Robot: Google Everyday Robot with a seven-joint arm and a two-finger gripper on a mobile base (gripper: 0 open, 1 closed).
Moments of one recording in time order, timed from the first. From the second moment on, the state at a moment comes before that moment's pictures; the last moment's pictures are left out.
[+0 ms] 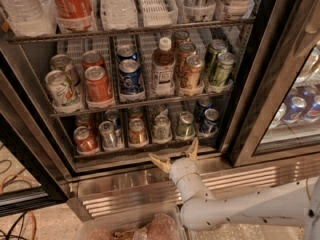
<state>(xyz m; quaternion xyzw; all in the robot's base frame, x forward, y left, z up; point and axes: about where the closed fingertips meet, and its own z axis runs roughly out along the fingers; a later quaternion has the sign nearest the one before) 0.601 -0.056 0.587 -0.15 0.71 0.05 0.69</state>
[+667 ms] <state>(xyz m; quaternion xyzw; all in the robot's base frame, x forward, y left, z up) 0.632 -0.090 0.578 -0.14 0.70 -0.03 0.70</state>
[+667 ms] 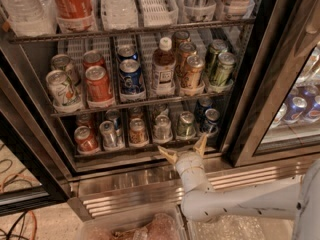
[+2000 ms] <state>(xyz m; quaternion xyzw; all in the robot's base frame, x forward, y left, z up) 0.645 -0.099 0.590 -0.11 0.69 -0.02 0.72</state>
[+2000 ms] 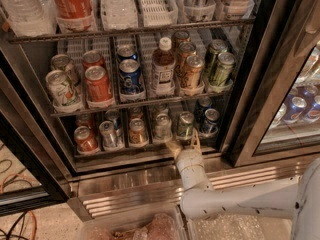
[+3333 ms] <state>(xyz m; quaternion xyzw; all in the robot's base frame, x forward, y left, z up) 0.670 -0.127 0.597 -0.07 0.68 -0.04 0.73</state>
